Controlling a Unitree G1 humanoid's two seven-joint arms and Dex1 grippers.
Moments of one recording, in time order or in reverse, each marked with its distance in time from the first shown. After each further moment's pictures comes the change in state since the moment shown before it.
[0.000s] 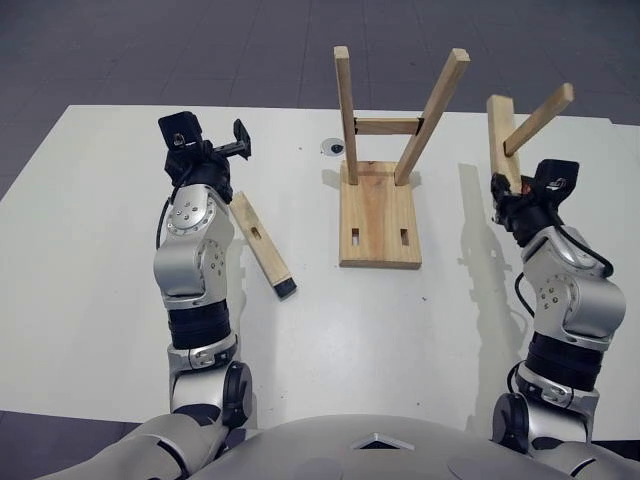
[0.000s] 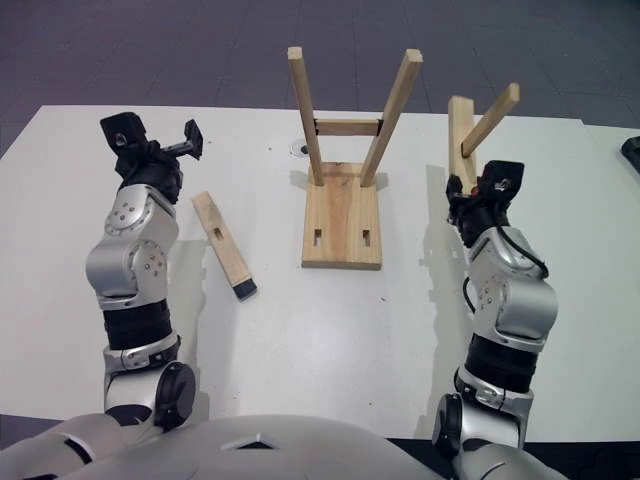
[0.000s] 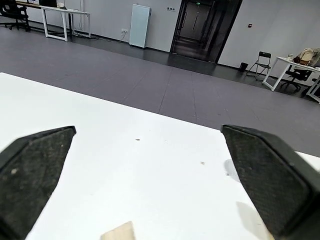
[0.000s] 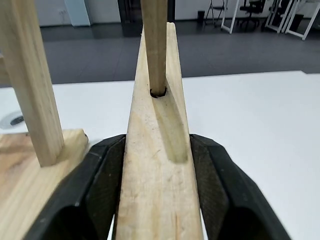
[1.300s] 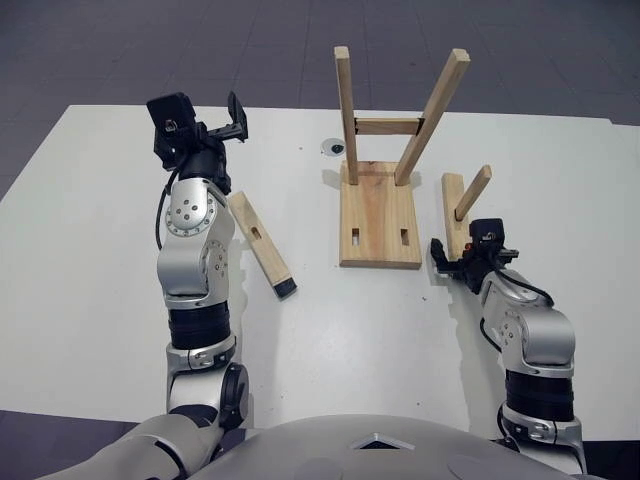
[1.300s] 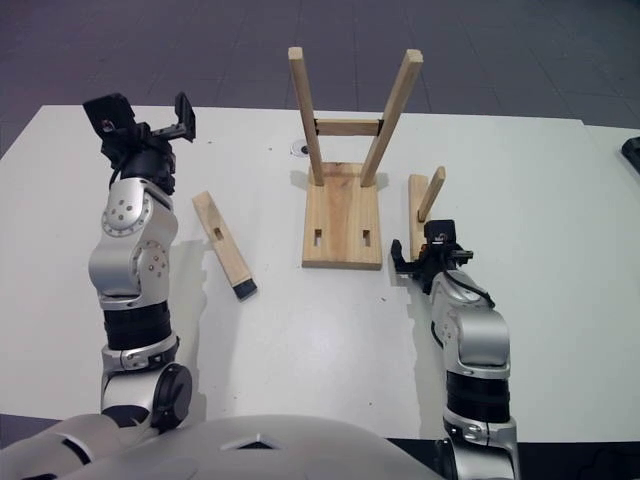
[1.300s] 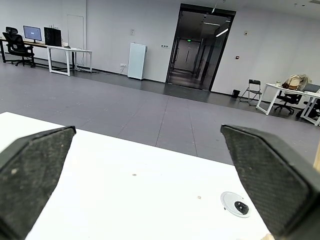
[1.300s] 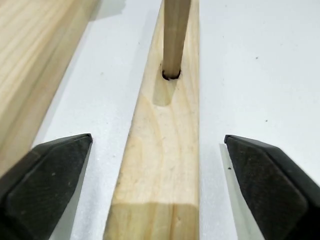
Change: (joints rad) left arm 0.024 0.018 -0.093 -0.020 0.092 -0.174 0.033; right arm 0.180 0.044 0.217 -0.023 -0.086 0.257 -0.082
